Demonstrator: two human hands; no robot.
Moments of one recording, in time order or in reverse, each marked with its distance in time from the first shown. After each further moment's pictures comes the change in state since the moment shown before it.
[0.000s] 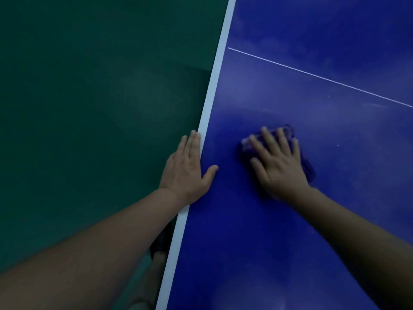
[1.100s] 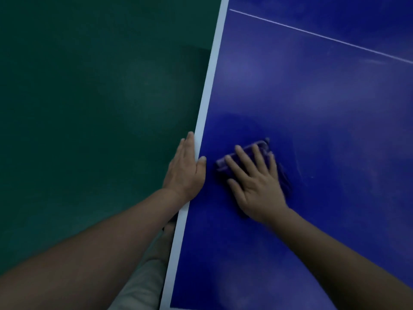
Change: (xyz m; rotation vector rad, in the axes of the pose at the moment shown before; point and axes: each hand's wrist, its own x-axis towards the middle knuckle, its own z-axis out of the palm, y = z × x) left_hand -0.104 -0.011 0.031 -0.350 -0.038 -0.117; right_hand -0.142 -0.087 0.042 0.036 -0.027 -0.094
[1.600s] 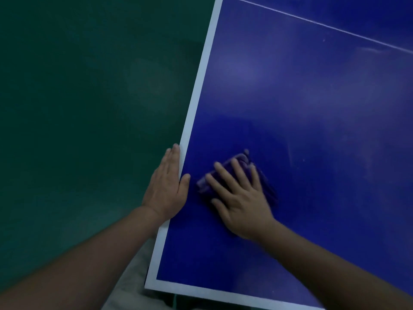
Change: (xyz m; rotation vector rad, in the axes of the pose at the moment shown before) left_hand -0.082 -0.038 0.024 0.168 0.042 0.077; right_hand -0.066 -0.020 0.025 -0.018 -0.026 -0.196
